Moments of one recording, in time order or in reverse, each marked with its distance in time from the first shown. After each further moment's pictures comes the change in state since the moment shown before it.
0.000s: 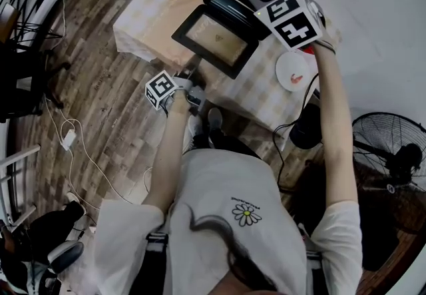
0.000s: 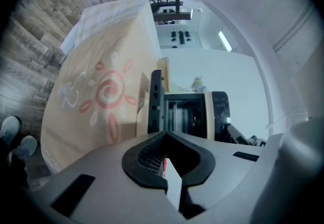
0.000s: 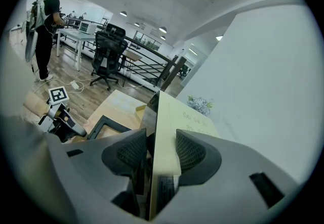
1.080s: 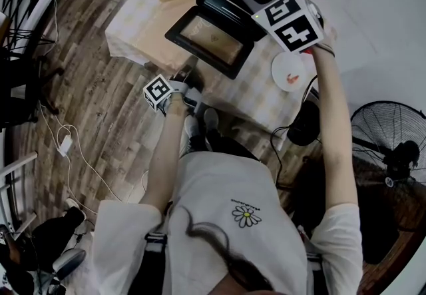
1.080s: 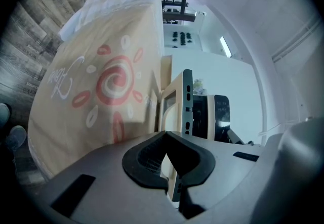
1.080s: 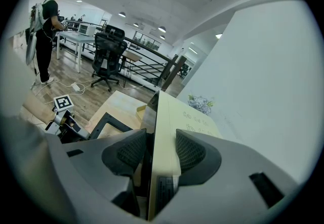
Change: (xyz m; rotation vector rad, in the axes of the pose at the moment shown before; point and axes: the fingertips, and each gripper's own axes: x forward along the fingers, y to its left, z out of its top) left arm 0.014 0.011 -0.001 -0.069 0.012 -0.095; right arm -0.001 0.000 -0.001 0.023 0.008 0.022
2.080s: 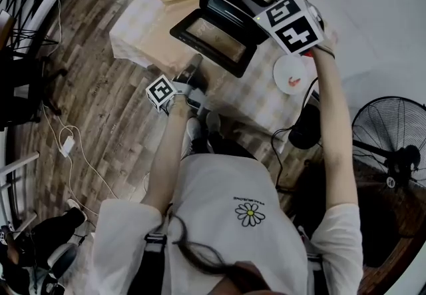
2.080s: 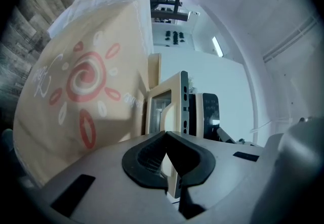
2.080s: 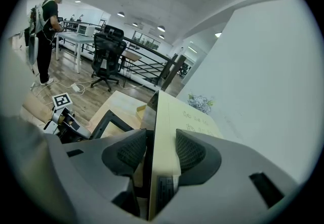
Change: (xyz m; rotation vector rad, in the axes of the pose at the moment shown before) left arm 0.007 -0.036 -0.004 0.012 0.010 -0.113; right arm 0.000 0.000 0.000 0.012 0.008 0.002
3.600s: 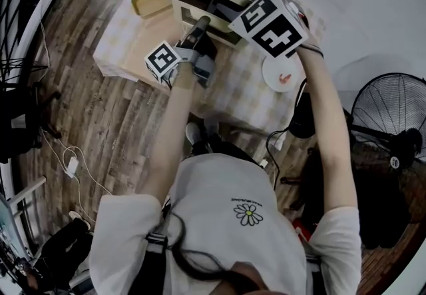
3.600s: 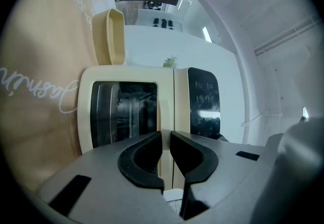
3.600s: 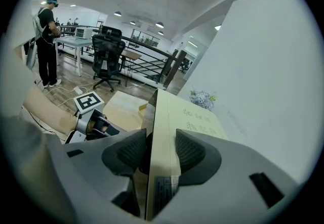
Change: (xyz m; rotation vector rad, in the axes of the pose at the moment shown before) left arm 0.144 -0.090 -0.002 0.074 0.113 -0.130; right arm 0.000 -0.003 0.002 0.044 0.043 0.049
